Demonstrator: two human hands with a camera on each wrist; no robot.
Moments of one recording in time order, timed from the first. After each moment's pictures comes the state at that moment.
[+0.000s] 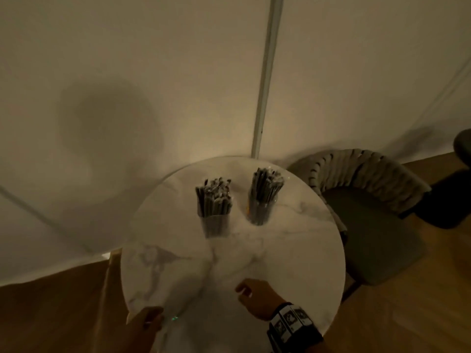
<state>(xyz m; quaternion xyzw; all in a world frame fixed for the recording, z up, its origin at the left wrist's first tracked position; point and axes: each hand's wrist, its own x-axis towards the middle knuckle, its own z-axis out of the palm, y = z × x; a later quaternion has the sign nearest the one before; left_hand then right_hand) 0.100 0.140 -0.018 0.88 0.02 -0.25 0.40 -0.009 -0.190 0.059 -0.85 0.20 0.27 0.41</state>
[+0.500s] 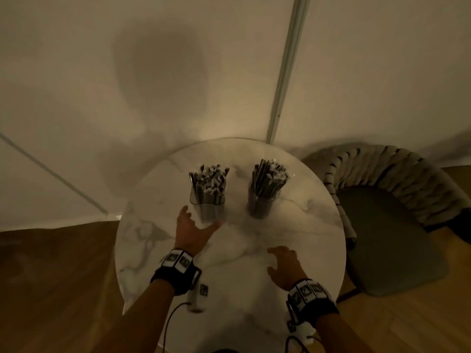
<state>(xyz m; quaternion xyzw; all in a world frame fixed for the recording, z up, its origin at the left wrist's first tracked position) 0.163 -0.095 0.063 0.86 0.07 -0.17 0.49 0.002 -0.329 0.018 -0.91 0.21 0.24 0.28</state>
